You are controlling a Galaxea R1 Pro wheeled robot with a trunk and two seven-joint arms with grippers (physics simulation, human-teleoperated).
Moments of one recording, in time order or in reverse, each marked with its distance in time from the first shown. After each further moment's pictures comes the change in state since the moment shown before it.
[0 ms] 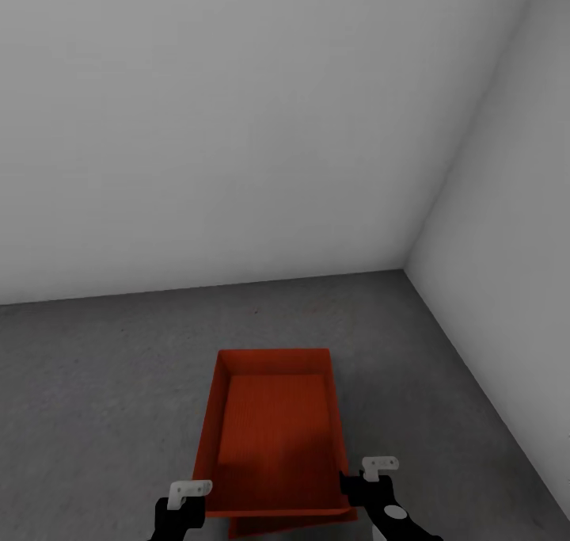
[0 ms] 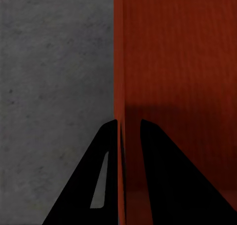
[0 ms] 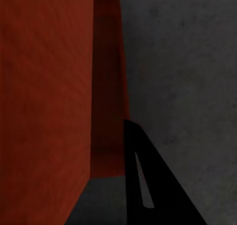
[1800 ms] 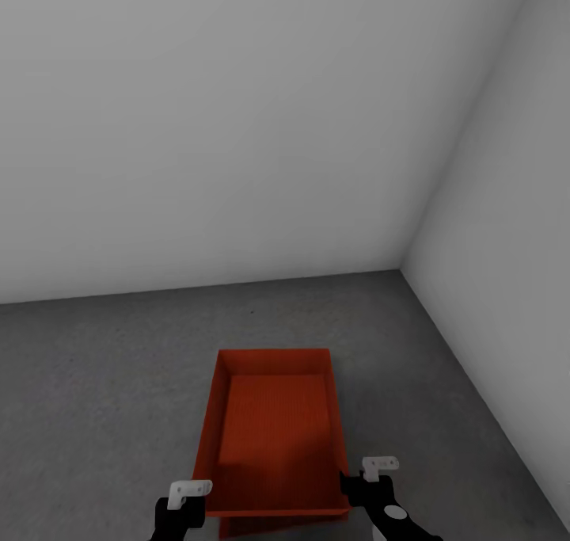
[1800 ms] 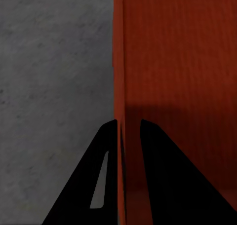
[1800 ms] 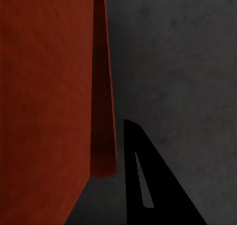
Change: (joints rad) left arm 0.000 0.000 0.000 0.000 -0.002 0.001 0.001; right arm 0.000 0.000 0.000 0.000 0.000 0.000 0.000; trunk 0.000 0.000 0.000
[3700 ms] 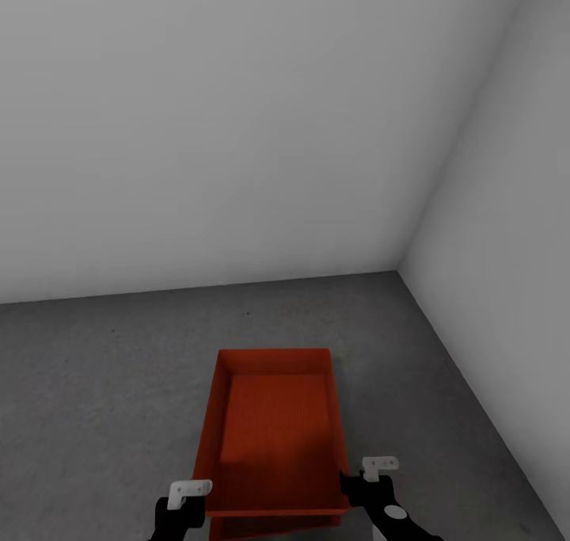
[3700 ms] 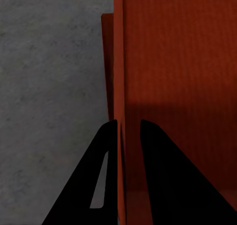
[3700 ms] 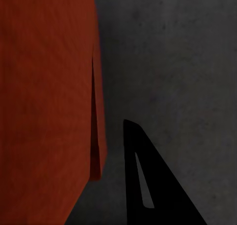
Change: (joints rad) left arm 0.000 0.000 -0.001 -0.001 0.000 0.000 0.000; right arm 0.000 0.000 0.000 0.000 0.000 0.000 0.000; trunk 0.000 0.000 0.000
